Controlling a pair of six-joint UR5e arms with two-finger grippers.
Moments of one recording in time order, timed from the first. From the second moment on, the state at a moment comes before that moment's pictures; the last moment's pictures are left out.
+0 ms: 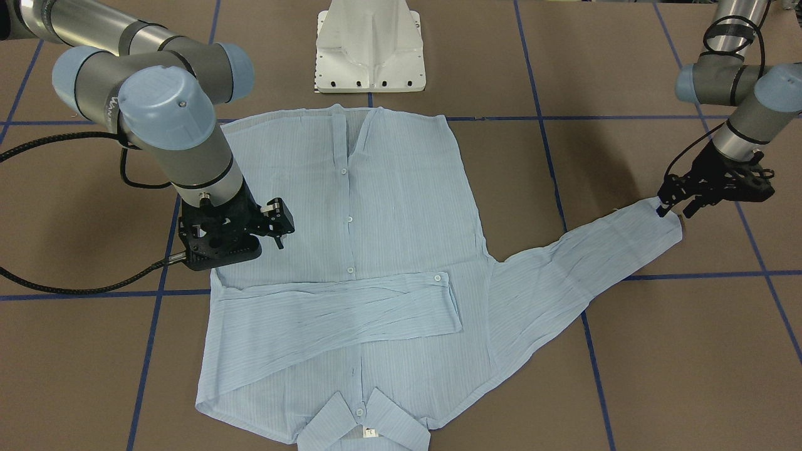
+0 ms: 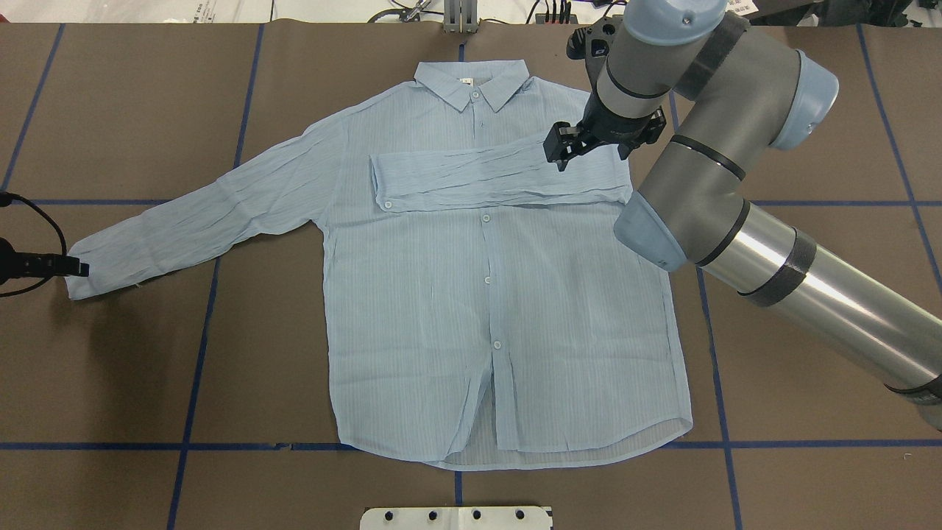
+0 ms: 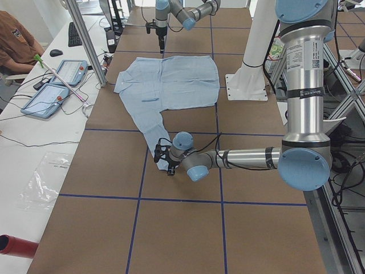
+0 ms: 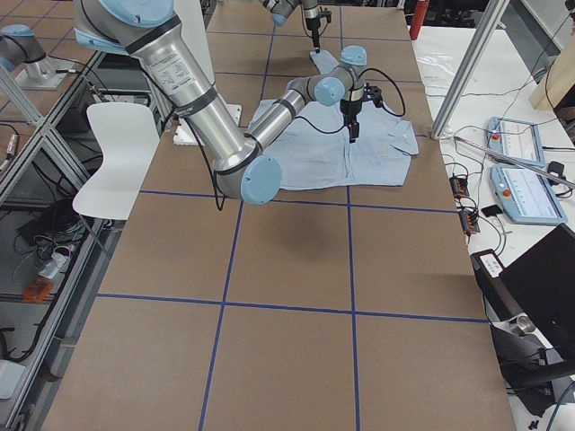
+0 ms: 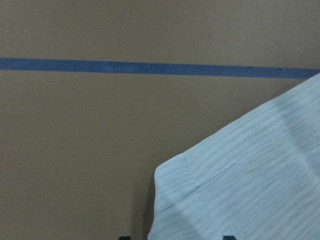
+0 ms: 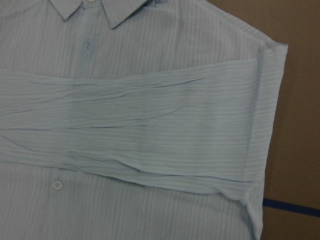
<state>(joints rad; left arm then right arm) -0.93 -1.47 -1.46 -2.61 -2.03 -0.95 0.82 -0.88 1.60 -1.62 2.03 0.77</state>
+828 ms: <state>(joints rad) -0.93 -1.48 -1.46 -2.58 -2.00 -0.95 0.82 -0.89 1.60 -1.62 2.02 0.76</state>
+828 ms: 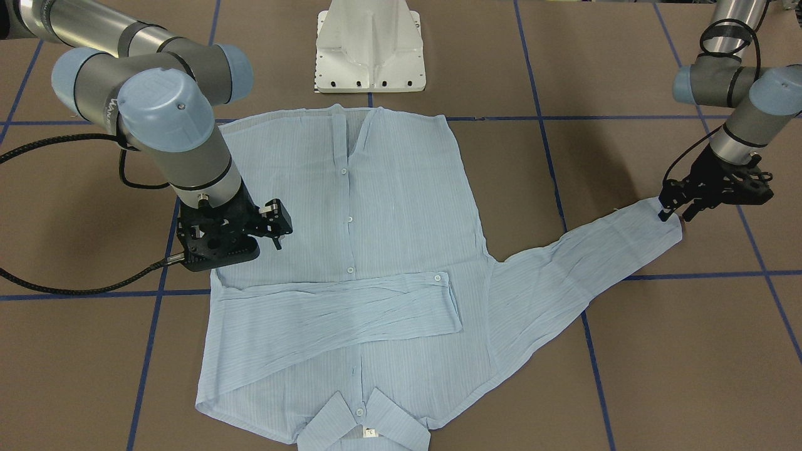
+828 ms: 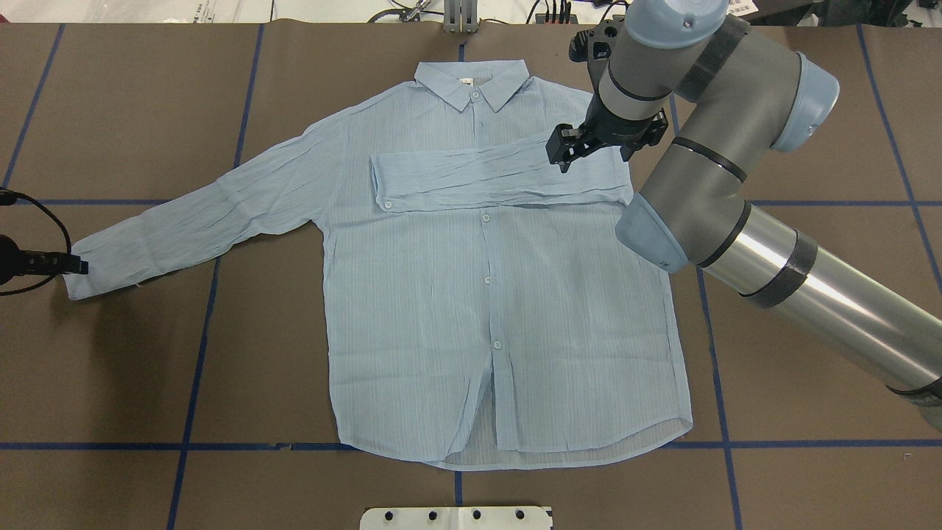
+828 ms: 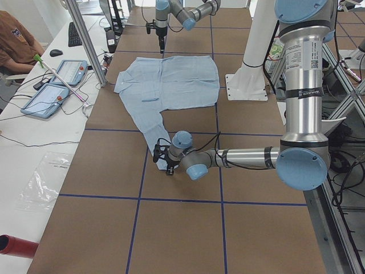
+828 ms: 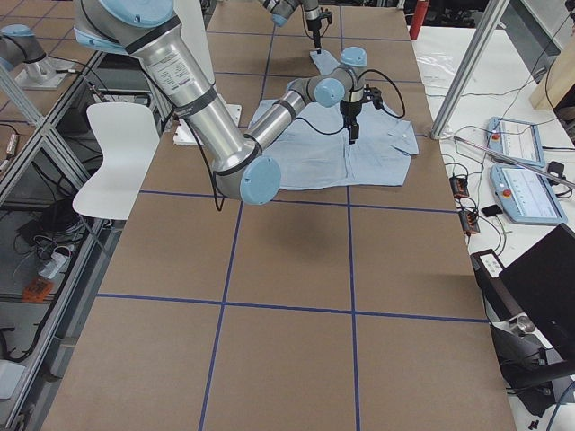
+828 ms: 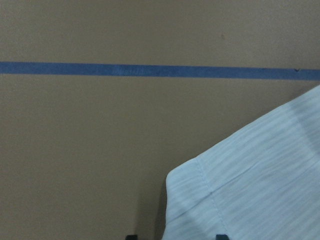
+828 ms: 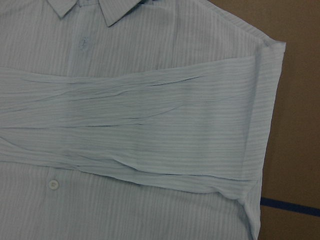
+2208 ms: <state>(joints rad) -0.93 -1.56 -1.75 -2.21 -2.07 -0.95 0.83 -1.02 1.72 -1.62 2.03 0.76</state>
